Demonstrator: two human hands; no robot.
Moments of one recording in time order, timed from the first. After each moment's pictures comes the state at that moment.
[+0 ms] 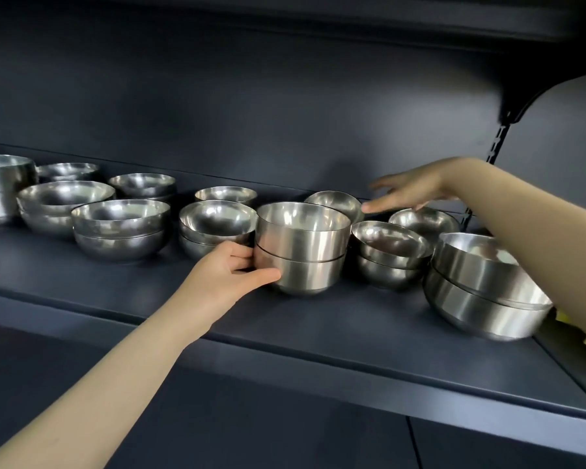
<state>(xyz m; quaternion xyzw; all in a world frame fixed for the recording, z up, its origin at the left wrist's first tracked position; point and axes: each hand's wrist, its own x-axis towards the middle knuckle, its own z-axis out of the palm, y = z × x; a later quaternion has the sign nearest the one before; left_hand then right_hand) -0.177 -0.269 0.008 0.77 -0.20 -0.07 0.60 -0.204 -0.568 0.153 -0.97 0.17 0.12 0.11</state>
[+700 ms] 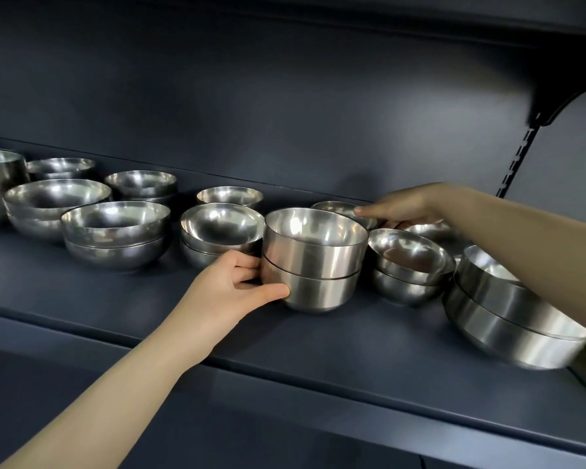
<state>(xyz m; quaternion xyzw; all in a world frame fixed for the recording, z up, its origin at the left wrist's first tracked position) -0.168 -0.269 0.005 0.76 -0.19 -0.09 0.61 -0.142 -0.584 0.112 -0.95 0.20 0.13 0.21</state>
